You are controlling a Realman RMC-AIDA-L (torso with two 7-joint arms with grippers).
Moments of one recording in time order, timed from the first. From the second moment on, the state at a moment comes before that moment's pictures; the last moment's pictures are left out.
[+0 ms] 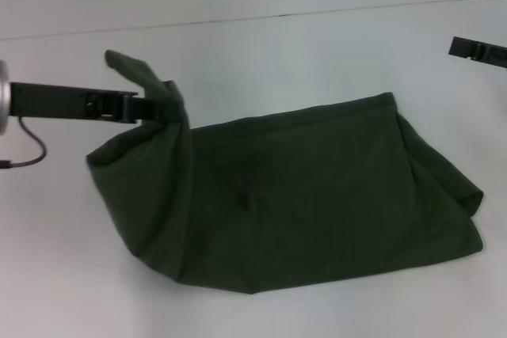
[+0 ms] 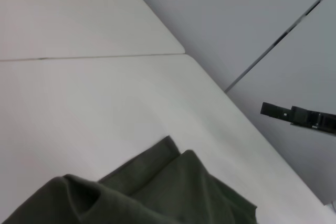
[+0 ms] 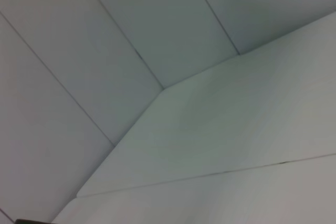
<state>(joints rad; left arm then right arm) -0.67 -2.16 -2.45 -1.13 -0.89 1.72 -2.33 0.48 1.89 -0.28 -0.58 -2.04 -1.57 1.80</state>
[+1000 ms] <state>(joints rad) -0.59 -2.09 -2.41 -1.11 -0.99 1.67 -2.32 0.47 1.89 -0.30 -0.59 -2.06 -1.58 1.81</state>
